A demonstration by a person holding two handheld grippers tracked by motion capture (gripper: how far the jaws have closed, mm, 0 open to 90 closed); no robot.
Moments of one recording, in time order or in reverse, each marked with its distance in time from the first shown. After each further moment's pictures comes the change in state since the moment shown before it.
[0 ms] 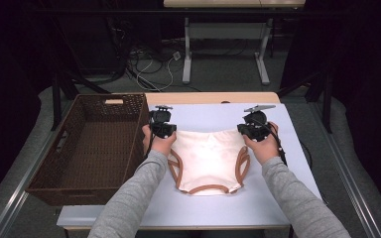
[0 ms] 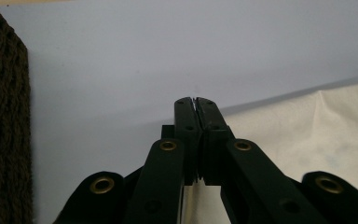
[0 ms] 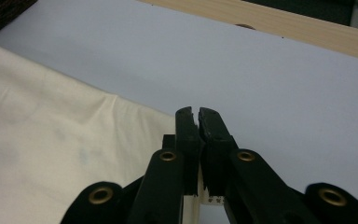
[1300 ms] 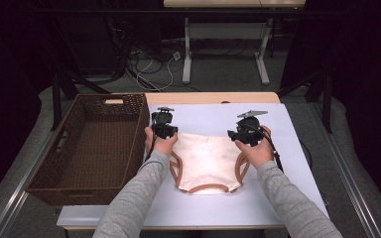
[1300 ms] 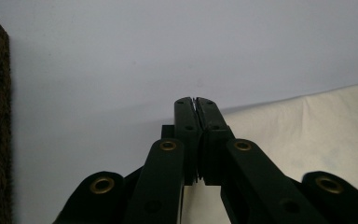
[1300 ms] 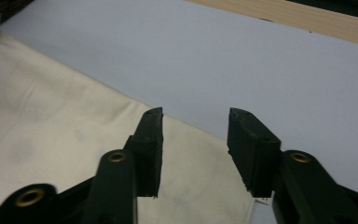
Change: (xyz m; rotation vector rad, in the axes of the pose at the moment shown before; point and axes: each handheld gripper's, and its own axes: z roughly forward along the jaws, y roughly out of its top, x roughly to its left) left arm 0.001 -0.004 0.015 0.023 -0.001 -0.009; right arm 0.014 -0.014 0.018 -0.015 0.031 -0.016
